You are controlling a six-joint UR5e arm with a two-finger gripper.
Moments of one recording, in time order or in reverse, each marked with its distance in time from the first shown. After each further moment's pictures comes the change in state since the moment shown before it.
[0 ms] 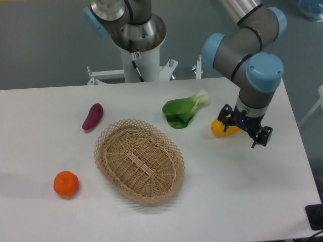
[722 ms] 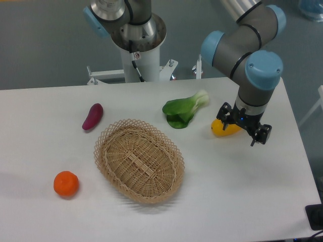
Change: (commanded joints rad) arm 0.020 0.025 -0.046 -0.009 -0.008 -0.003
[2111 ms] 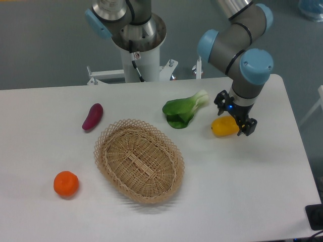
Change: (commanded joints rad) arm 0.060 0.029 -0.198 0.112 0.018 0.443
